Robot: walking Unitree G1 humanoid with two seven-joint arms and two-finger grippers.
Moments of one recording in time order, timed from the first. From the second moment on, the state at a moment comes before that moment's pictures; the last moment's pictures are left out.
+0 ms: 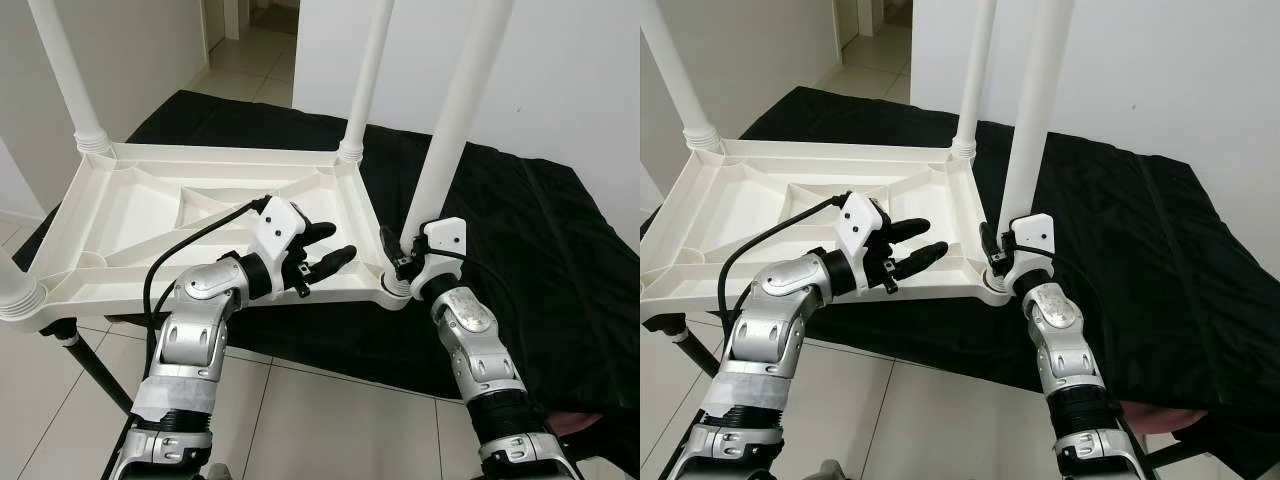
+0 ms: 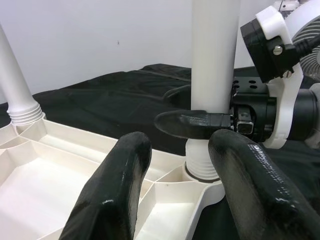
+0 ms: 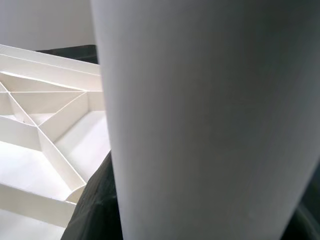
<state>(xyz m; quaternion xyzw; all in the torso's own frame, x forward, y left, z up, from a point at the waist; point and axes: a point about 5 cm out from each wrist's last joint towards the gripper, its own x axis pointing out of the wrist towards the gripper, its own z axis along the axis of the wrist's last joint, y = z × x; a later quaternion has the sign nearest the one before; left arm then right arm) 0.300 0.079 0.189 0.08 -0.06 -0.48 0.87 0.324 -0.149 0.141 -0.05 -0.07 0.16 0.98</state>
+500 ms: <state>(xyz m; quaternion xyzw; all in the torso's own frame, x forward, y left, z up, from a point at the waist) 0.301 0.079 0.190 0.08 -0.06 -0.47 0.88 0.320 -0.156 0.139 -0.07 -0.07 0.21 0.97</state>
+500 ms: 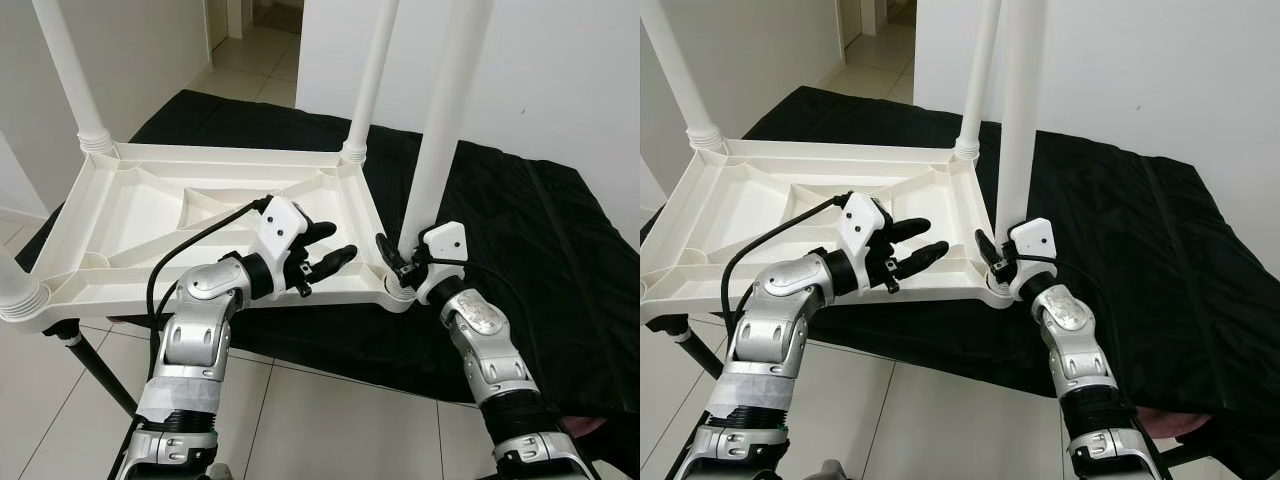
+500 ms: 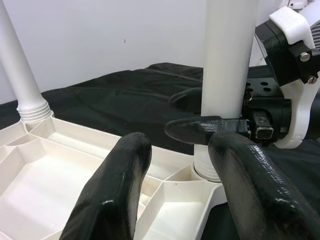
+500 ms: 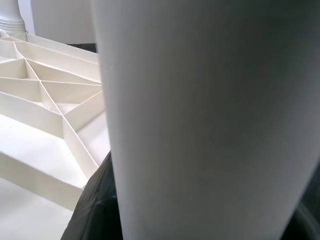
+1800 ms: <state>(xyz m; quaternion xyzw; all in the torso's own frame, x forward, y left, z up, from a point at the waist) 0.301 0.073 0.191 0.09 -0.06 -0.46 0.88 0.320 -0.161 0.126 0.06 -0.05 0.15 0.99</state>
